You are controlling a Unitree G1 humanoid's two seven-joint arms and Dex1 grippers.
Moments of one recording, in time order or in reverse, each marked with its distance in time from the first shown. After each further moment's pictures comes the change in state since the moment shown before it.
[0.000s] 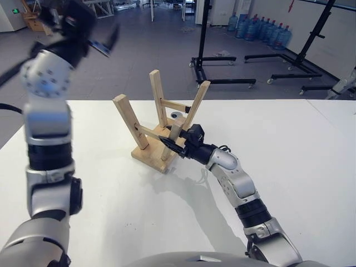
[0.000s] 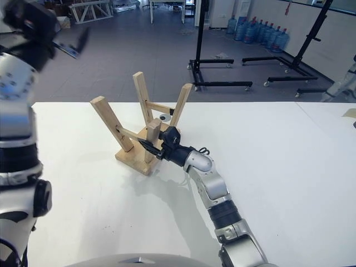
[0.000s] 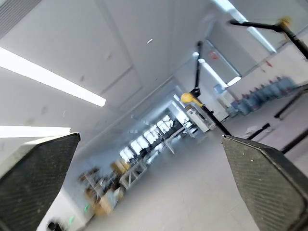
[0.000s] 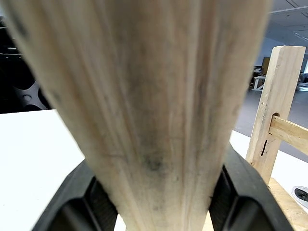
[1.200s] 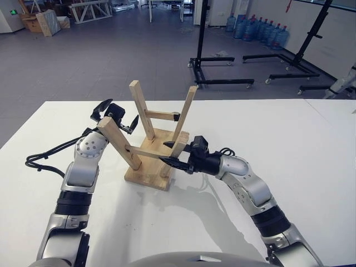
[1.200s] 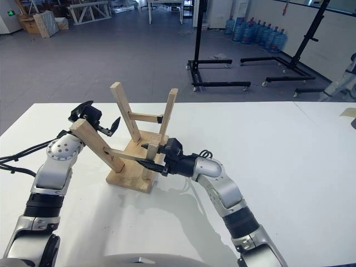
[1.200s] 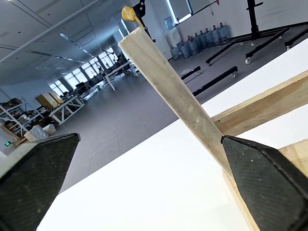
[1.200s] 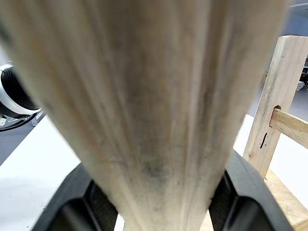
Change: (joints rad) left arm 0.534 -0.216 -0.219 0.010 -0.052 -0.071 0.101; right arm 0.050 -0.141 0.087 -0.171 0.113 0.088 0.134
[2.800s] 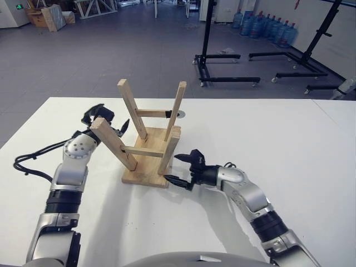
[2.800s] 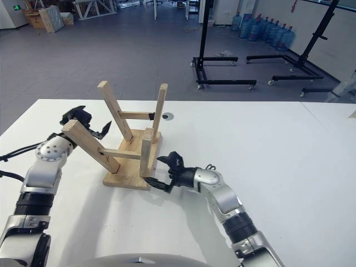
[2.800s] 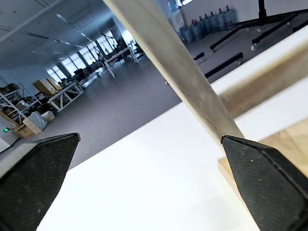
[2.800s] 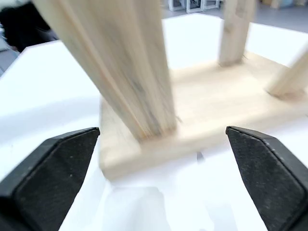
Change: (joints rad) left arm -0.017 0.104 0.079 0.150 -0.096 -0.110 -0.087; right arm 0.076 -0.047 -0.061 0.126 -0.112 0.129 -0.014
